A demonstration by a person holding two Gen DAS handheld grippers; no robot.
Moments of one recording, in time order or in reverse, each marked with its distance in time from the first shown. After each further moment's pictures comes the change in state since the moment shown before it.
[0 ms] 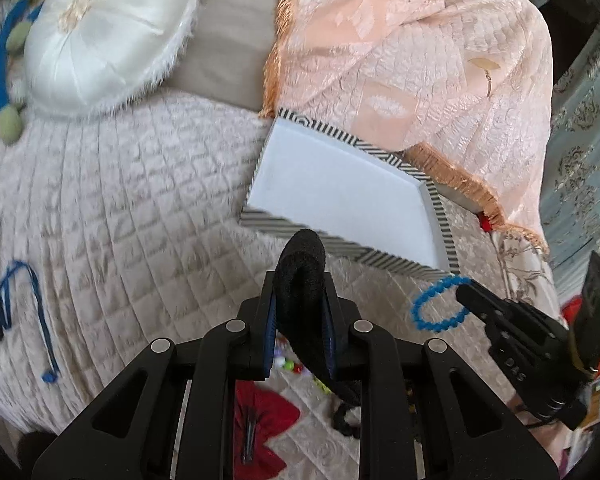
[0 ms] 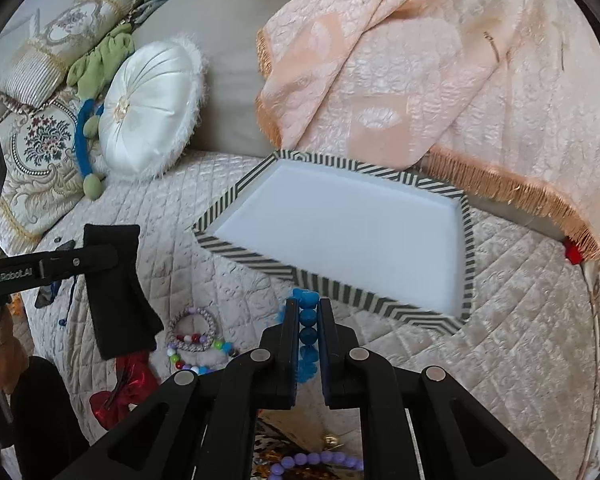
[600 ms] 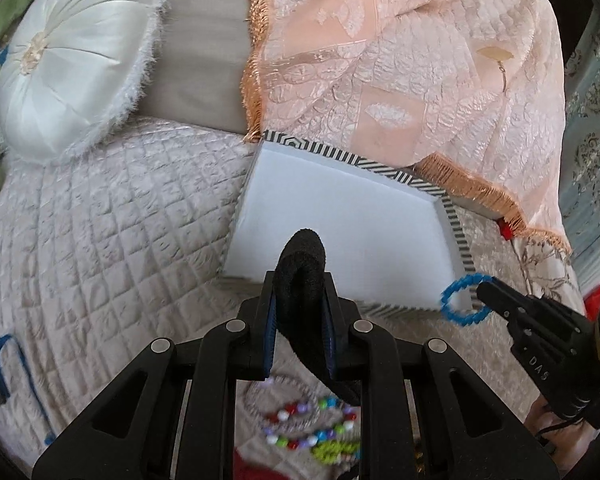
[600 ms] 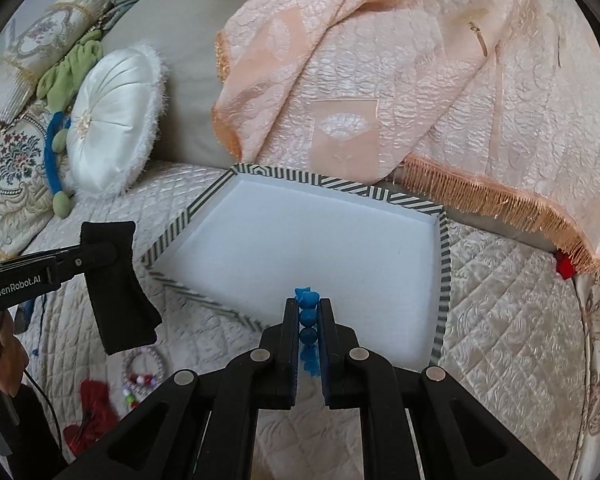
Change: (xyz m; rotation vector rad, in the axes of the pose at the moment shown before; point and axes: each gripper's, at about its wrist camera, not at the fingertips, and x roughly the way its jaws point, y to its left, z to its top) left arm 0.056 -0.024 0.047 0.062 -0.016 0.037; right arm 0.035 -0.041 0.038 0.022 0.014 -0.050
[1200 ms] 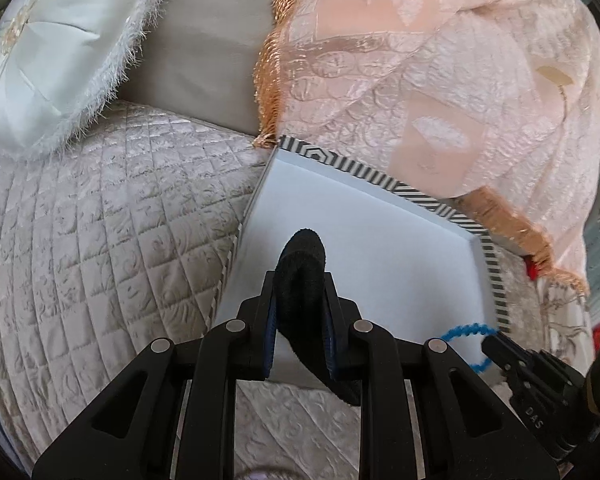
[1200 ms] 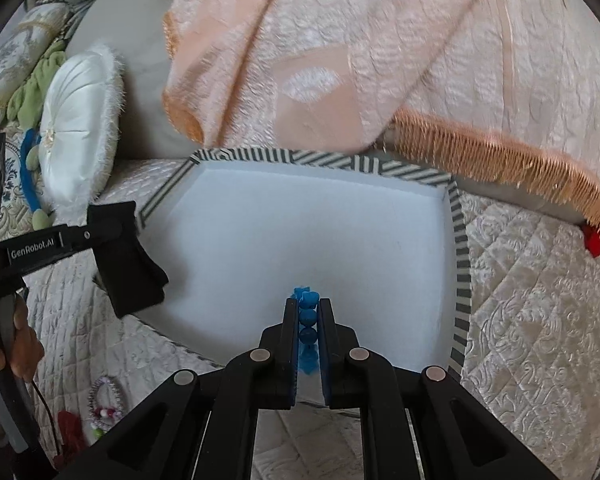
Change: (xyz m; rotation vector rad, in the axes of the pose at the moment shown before) left arm 0.079 0.012 0.039 -0.079 0.010 0.064; right arm 0.069 -0.042 0.010 0.094 0.087 0.037
